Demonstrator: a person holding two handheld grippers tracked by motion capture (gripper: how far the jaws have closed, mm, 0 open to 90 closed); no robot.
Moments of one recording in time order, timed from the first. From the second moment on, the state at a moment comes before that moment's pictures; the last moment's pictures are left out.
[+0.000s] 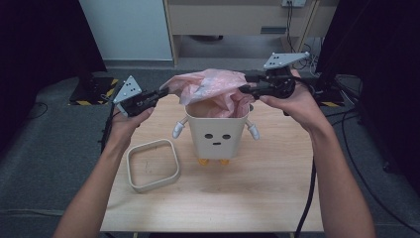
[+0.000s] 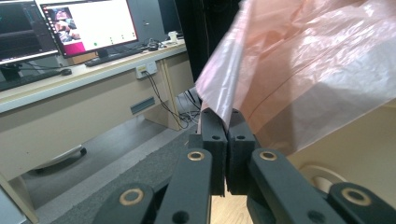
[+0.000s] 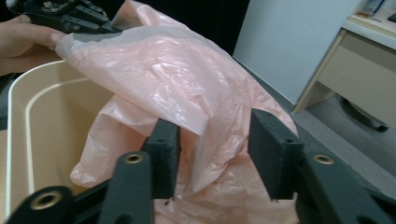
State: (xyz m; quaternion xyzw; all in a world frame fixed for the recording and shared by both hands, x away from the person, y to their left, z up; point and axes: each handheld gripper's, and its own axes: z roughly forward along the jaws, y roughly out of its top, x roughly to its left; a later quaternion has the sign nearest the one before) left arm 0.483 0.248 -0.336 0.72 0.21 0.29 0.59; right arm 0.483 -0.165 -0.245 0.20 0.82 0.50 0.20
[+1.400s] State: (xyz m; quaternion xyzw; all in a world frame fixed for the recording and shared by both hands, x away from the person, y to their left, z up) left arm 0.505 0.239 -0.323 0.72 0.30 0.29 0.56; right arm 0.468 -0.190 -0.247 0.19 0.82 0.50 0.21
